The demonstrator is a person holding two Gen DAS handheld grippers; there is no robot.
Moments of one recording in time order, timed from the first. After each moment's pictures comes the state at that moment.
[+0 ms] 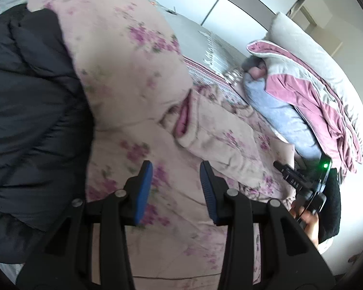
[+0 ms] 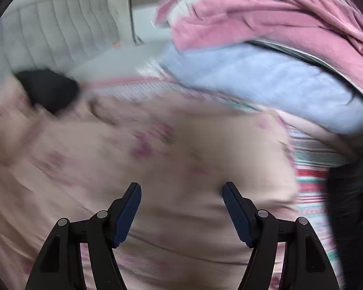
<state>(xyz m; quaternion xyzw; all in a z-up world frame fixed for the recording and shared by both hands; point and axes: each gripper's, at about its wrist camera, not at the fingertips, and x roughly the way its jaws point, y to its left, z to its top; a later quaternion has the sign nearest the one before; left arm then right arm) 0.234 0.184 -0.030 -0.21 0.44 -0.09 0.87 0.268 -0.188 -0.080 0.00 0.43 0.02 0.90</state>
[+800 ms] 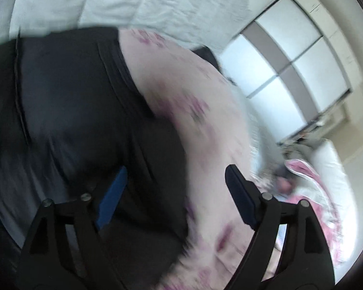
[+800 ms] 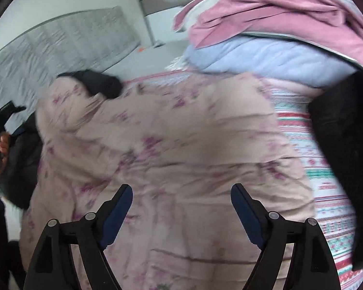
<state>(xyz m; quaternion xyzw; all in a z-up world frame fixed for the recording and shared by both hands) 0.298 0.365 0.014 -0.36 0.33 0.09 0.87 0.104 -0.235 -0.039 0.08 0.39 0.07 0.91</state>
